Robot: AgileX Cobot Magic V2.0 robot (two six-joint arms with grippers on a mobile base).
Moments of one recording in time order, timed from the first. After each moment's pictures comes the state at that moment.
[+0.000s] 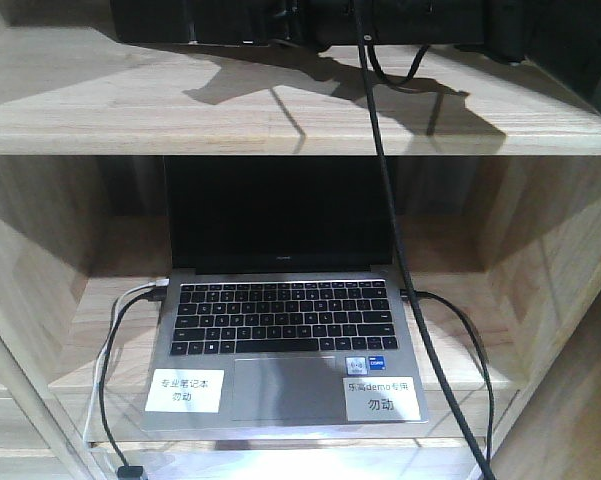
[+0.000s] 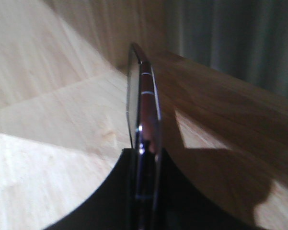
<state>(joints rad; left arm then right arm) 0.06 -0.02 0.03 -0.13 0.23 0.14 0.38 1.84 -1.85 1.12 0.72 -0.98</state>
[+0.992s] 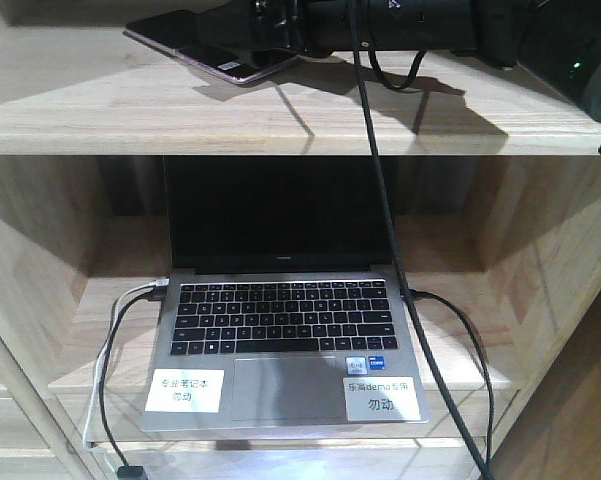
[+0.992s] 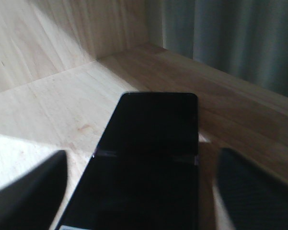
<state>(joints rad) 0.06 -0.02 0.03 -0.13 0.23 0.14 0.38 1.85 -1.86 1.07 0.69 -0.97</state>
